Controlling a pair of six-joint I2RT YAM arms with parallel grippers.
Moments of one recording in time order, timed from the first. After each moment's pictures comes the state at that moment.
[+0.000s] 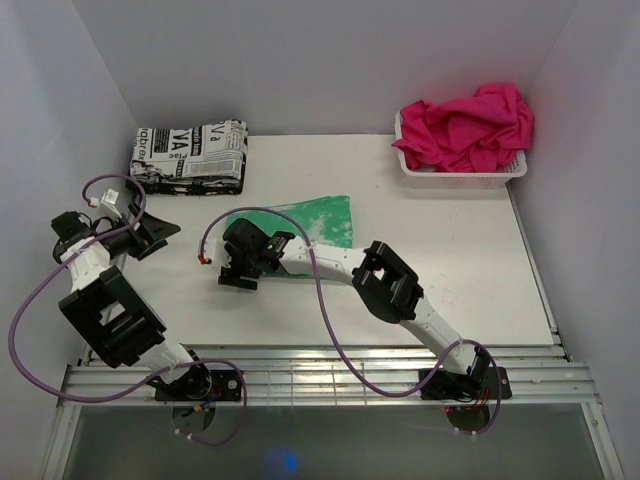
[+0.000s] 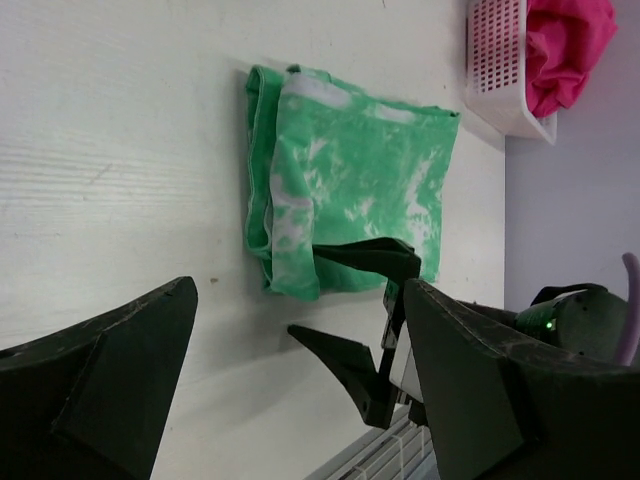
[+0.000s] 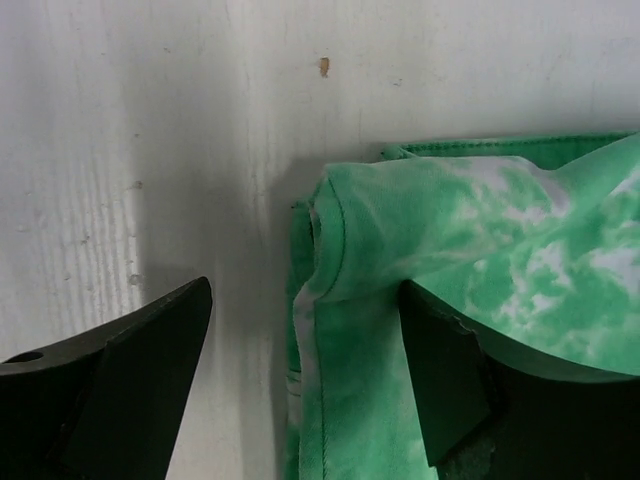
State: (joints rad) left arm 0.72 1.52 1.07 -0.58 1.09 0.02; right arm 1.12 2.40 2.00 -0.42 -0.11 -0.50
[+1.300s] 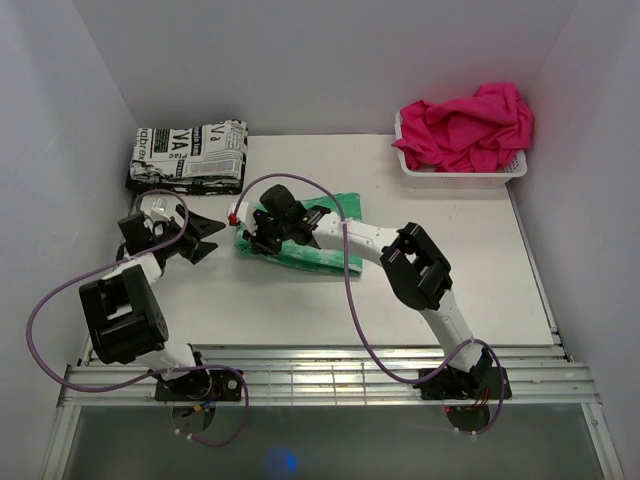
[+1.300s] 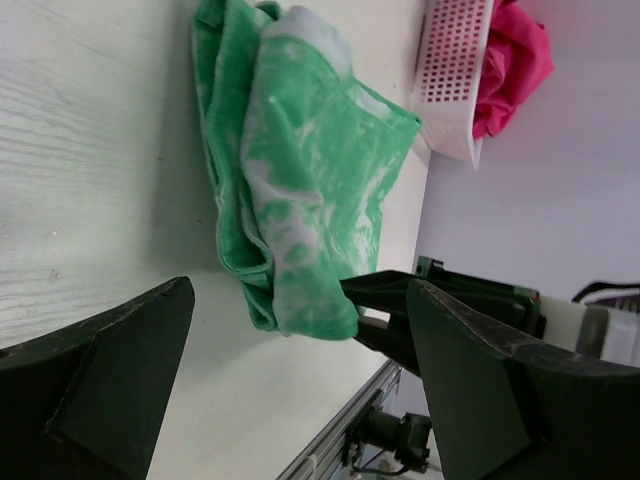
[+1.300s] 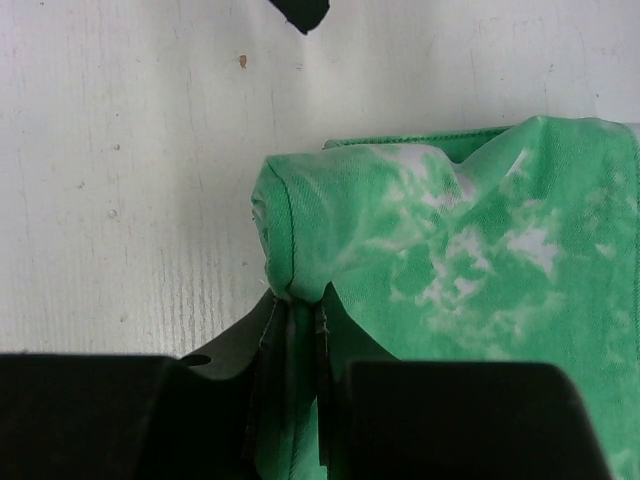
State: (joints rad) left arm 0.40 1.48 0.67 0.15 0.99 -0.68; right arm 0.95 2.23 1.79 -0.25 -0.39 -0.42
